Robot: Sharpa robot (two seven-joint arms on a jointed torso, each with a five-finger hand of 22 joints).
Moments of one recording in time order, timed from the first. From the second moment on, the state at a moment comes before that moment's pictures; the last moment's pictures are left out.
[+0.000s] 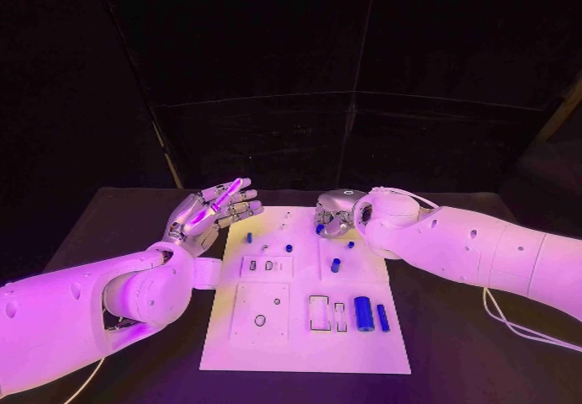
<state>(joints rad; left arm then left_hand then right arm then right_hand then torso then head) 1.26 -0.92 -0.17 1.69 0.24 -0.31 0.66 1.31 0.06 -0.05 0.18 0.04 0.74 0.20 0.10 0.06 0.81 0.22 0.12 0.06 0.89 0.18 0.17 0.08 0.16 0.74 0.28 0.22 0.10 1.26 -0.54 -0.05 1.19 -1.58 -0.09 -0.17 1.27 0.02 0.40 -0.23 0.15 1.04 0.17 0.08 0.07 1.19 0.09 0.12 0.08 1.47 0.01 1.33 1.08 0.16 1.19 0.12 1.26 0.87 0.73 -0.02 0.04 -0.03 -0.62</state>
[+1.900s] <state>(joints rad) 1.28 -0.89 -0.17 1.68 0.24 -0.30 0.64 1.31 0.07 -0.05 0.18 0.04 0.73 0.19 0.10 0.06 0.81 0.22 0.11 0.06 0.89 0.18 0.17 0.07 0.16 0.75 0.28 0.22 0.10 1.26 -0.35 -0.05 1.02 -1.56 -0.31 -0.21 1.27 0.02 0.42 -0.21 0.10 1.08 0.15 0.08 0.08 1.22 0.08 0.14 0.09 1.47 0.00 1.35 1.09 0.14 1.20 0.11 1.27 0.88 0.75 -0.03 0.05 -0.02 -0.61</state>
